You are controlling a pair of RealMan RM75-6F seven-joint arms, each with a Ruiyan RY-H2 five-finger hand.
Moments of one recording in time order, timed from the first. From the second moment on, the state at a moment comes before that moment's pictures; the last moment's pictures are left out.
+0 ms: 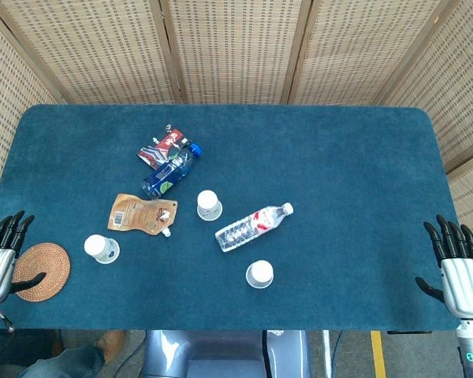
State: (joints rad) left arm -0.11 -1.13 -0.04 -1.62 1.46 1.44 0.14; right arm 0.07 -1.14 0.08 -1.58 -1.53 1.55 -0.11
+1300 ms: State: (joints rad) left arm -0.92 -1.55 -0.28 -1.21 1.35 0.68 0.23; right arm 0.09 -1.14 0.17 -1.52 -1.32 1.45 -0.09
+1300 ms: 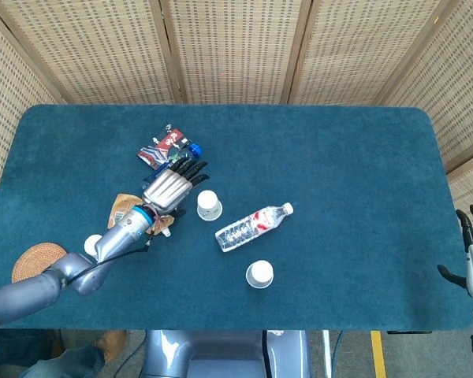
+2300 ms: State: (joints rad) left arm -1.04 -1.64 -0.25 -1.10 1.40 0.74 -0.01; right arm 0.10 -1.14 0.17 -1.49 -1.29 1.43 -0.07
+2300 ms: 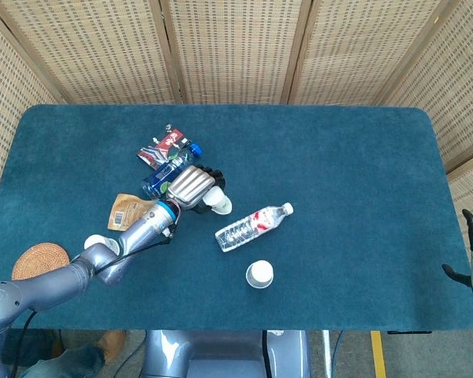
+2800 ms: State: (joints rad) left arm -1.03 -1.41 -0.16 -1.64 1.58 0.82 0.00; right arm 0.10 -1.15 0.17 -1.50 -1.29 1.43 -0.09
